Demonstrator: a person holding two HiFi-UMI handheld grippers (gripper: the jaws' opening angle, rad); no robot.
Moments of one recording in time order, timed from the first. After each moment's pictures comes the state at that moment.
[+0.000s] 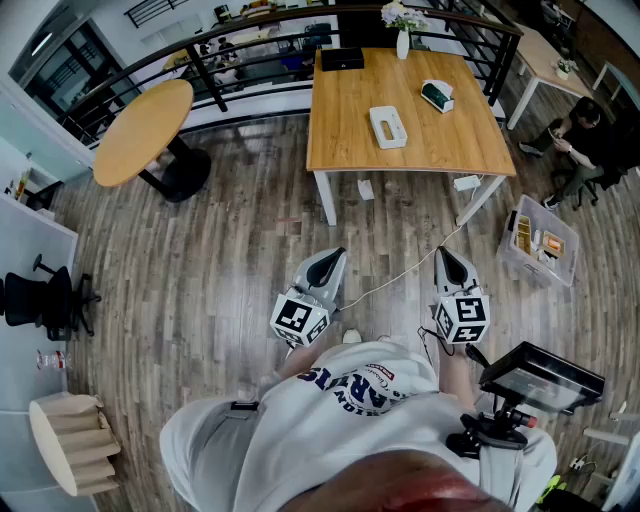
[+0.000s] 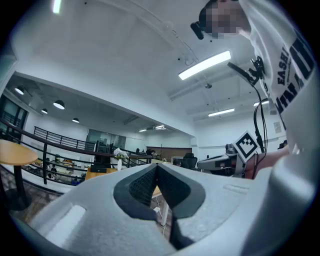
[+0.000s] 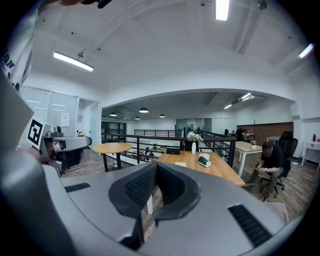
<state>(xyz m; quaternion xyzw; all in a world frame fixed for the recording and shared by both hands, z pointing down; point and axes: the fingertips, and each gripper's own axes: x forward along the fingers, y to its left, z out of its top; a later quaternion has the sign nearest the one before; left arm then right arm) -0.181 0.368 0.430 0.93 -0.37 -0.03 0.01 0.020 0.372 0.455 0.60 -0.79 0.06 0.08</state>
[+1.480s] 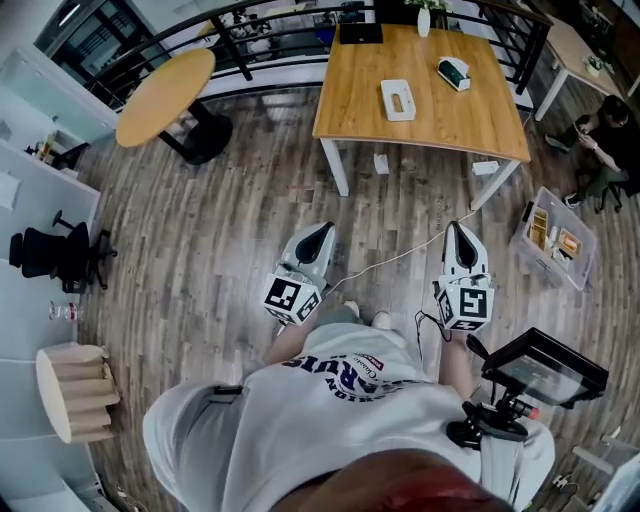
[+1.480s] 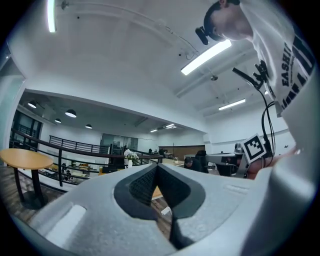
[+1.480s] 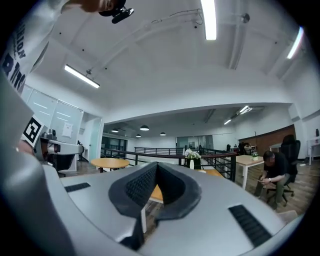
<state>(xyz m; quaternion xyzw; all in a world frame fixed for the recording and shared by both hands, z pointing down) -0.133 0.413 0.434 0.90 -0.44 -0.01 -0.01 0.103 0.404 0.444 0.60 -0.80 -0.01 -0.01</state>
